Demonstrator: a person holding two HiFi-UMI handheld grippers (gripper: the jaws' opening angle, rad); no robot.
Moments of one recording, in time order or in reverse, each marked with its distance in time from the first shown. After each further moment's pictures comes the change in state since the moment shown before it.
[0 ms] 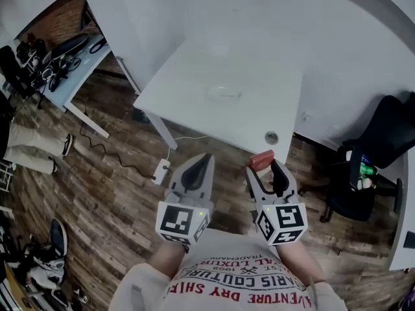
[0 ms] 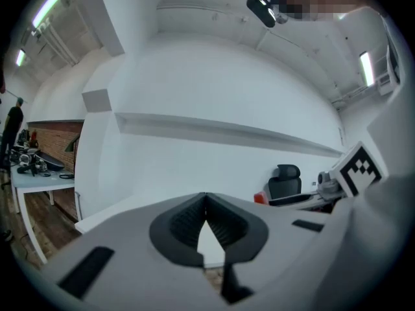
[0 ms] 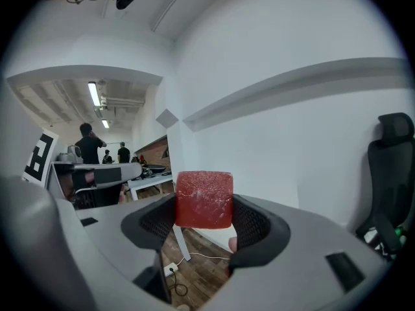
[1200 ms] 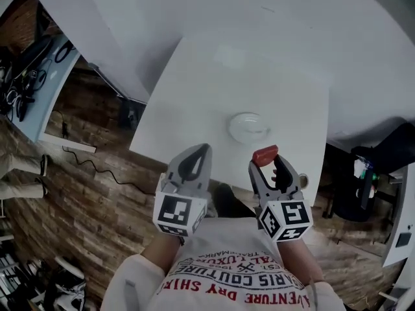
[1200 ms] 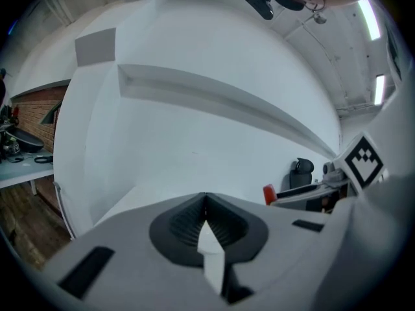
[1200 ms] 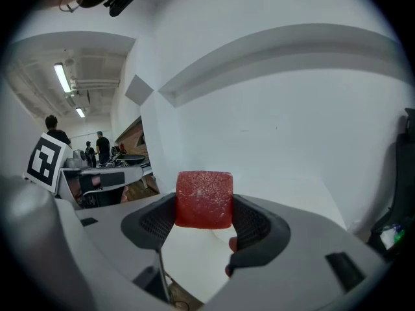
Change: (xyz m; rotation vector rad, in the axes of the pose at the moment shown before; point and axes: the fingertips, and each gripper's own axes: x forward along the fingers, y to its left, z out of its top) left arm 0.217 0.263 -0.040 -0.069 0.162 -0.125; right arm 0.308 -0.001 0.023 0.063 0.164 -0.127
